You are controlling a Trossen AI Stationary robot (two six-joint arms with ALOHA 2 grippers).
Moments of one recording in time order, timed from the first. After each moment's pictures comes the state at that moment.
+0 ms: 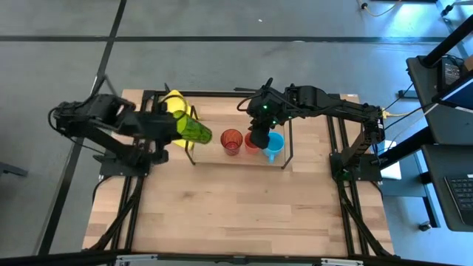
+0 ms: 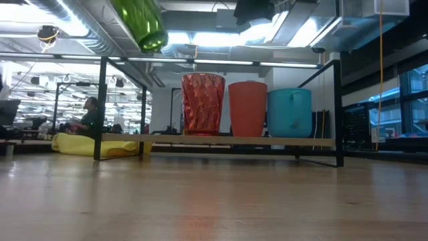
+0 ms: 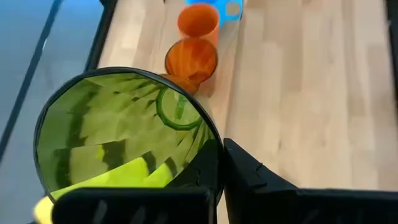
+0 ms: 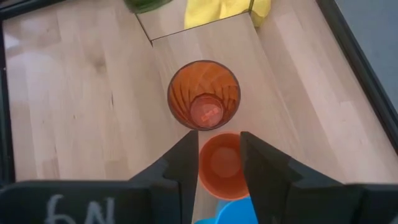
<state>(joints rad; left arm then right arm) -0.22 1.21 1.71 -1.45 -0.32 -0.25 -0.11 1.73 1.96 -1.16 0.03 0.21</state>
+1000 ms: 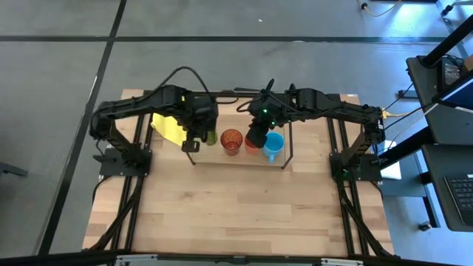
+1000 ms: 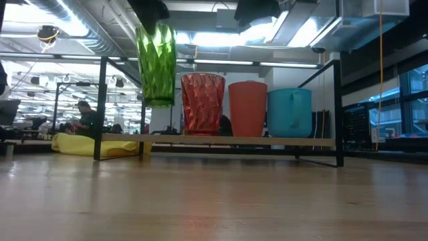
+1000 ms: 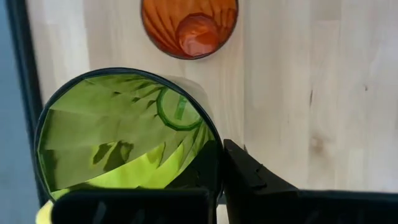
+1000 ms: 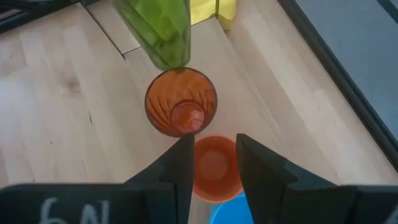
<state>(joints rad) 0.15 1.58 1.77 -1.50 -0.03 0.20 -0.08 1.73 1.96 -1.17 0.16 0.34</state>
